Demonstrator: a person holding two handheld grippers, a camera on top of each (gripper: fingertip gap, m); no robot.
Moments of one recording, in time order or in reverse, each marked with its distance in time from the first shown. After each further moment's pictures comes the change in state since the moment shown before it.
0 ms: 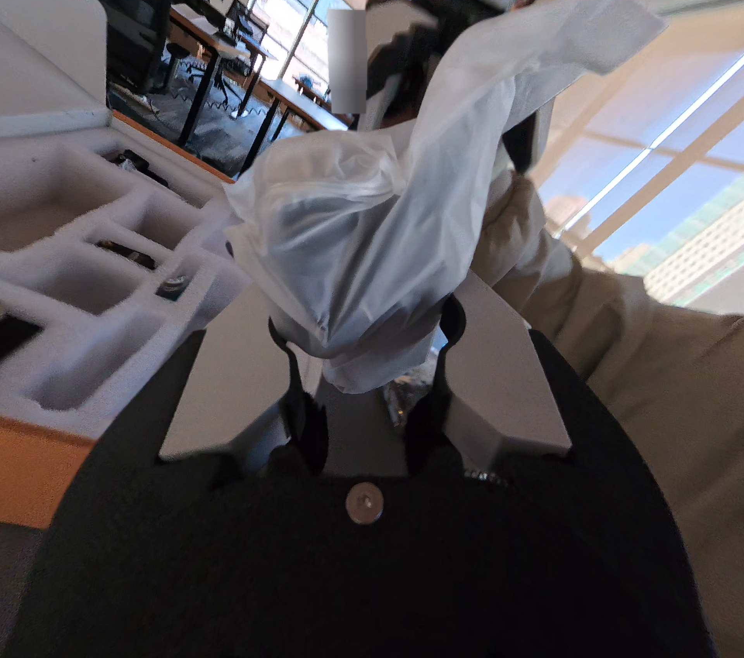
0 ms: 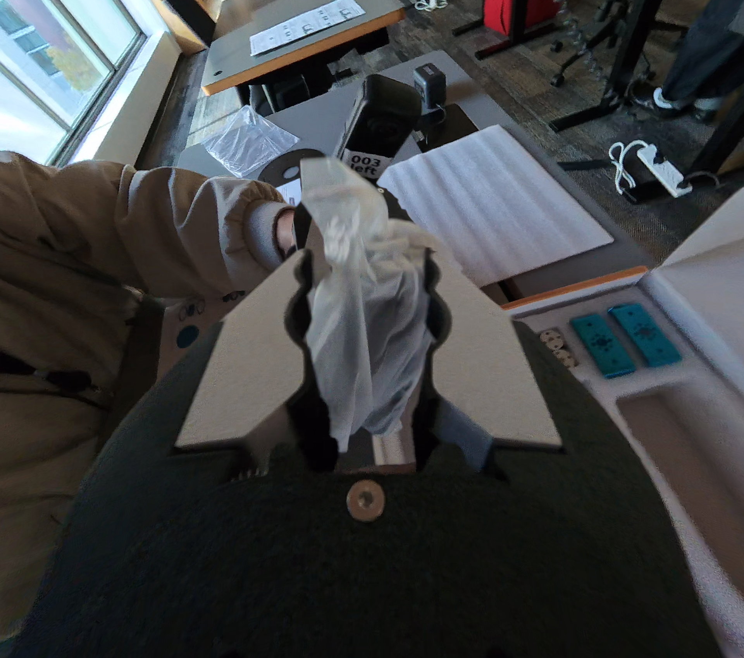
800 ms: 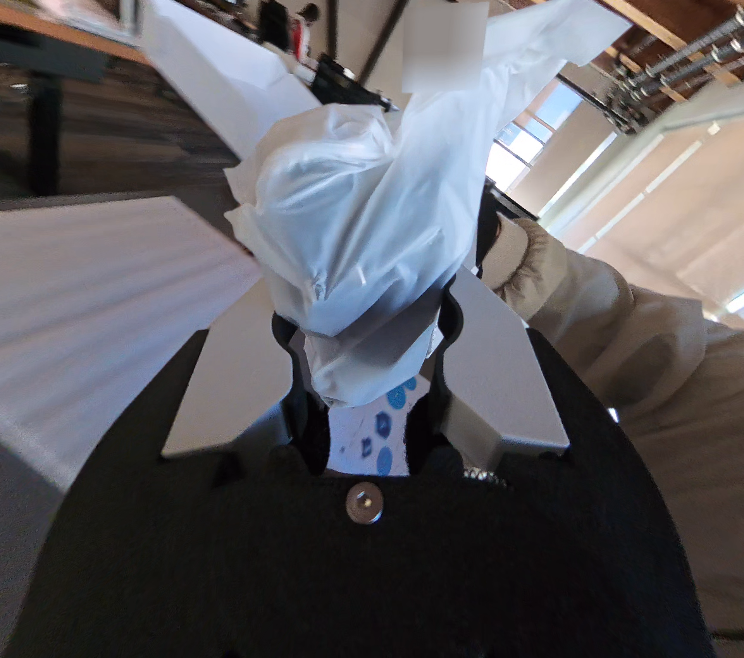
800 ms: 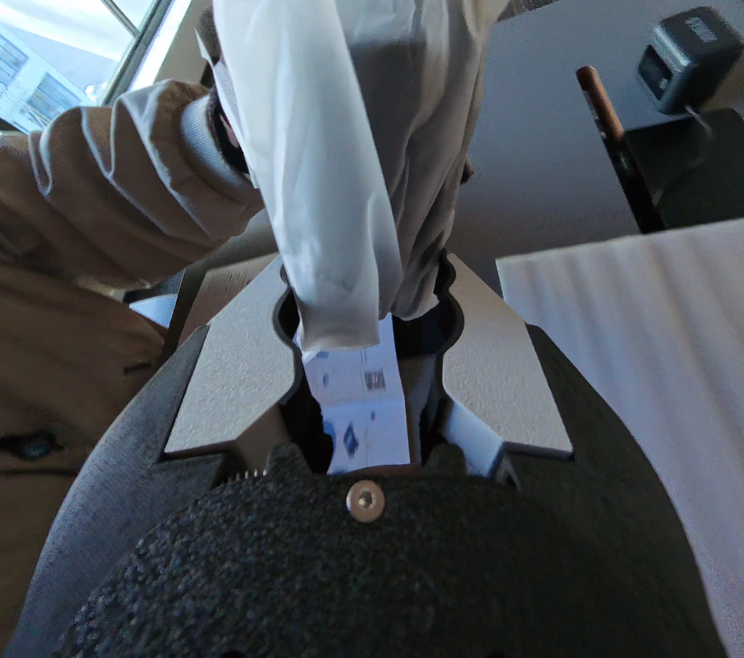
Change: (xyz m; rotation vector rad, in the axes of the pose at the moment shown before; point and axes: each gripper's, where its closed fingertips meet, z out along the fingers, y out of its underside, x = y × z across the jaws) left arm 0.077 -0.006 -0.359 0.224 -0.399 0.076; right arm -0.126 -0.029 0.323 -0.223 -0.231 -0.040
